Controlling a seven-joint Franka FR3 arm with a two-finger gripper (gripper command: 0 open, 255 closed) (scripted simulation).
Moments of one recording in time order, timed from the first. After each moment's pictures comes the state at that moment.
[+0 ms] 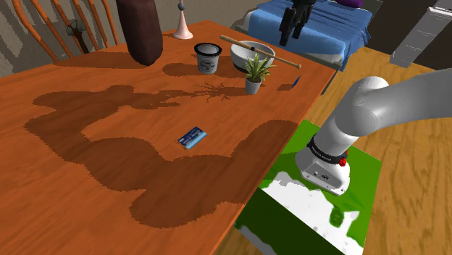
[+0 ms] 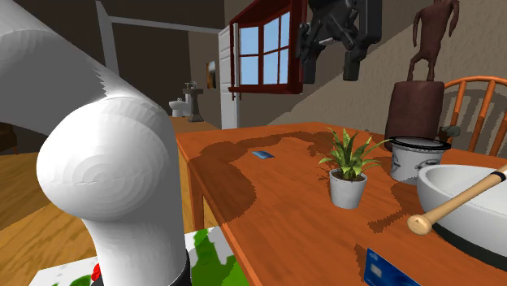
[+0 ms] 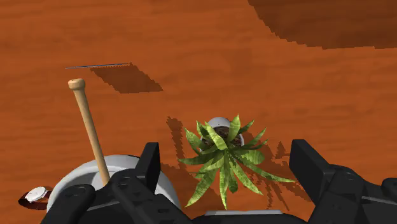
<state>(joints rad) -0.02 -0.83 -0.03 -2.44 -0.05 1.58 -0.03</state>
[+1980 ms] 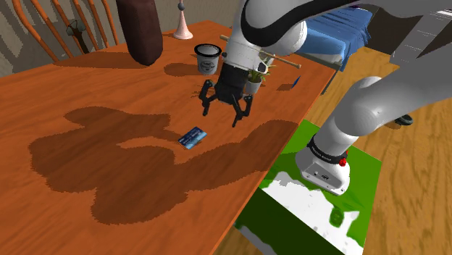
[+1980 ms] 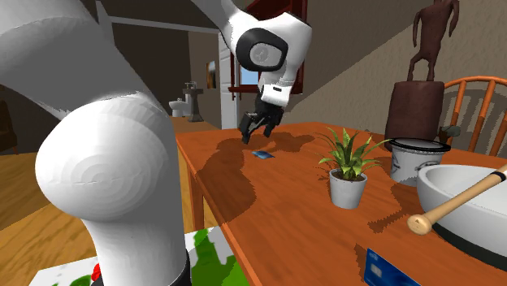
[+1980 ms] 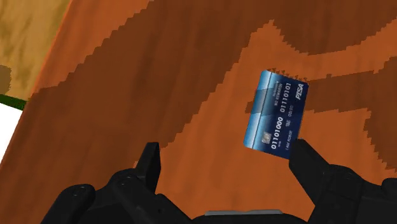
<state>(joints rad) -0.03 -0.52 0.56 -2.65 0.90 2.11 1.17</state>
